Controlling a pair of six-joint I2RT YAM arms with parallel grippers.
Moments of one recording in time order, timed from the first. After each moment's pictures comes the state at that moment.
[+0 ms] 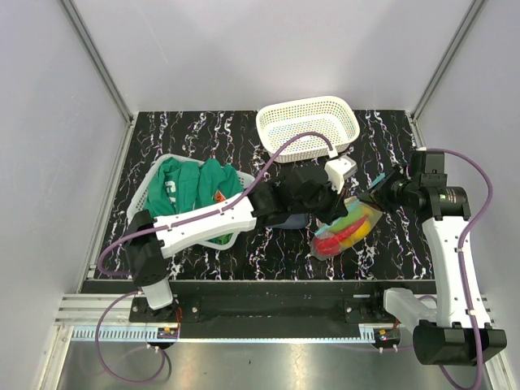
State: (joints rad) left arm -1.14 1.73 1.59 -0.31 0.09 -0.36; right arm -0.02 1.01 1.20 -1.05 -0.30 0.78
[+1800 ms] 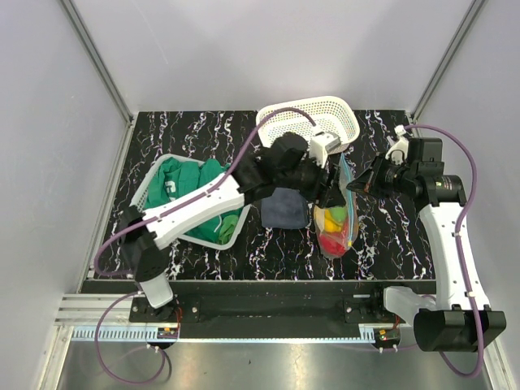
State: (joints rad) left arm -0.98 1.71 1.68 -0.40 0.38 -0.41; right arm -0.02 1.10 1.24 -0.92 -0.56 0.41
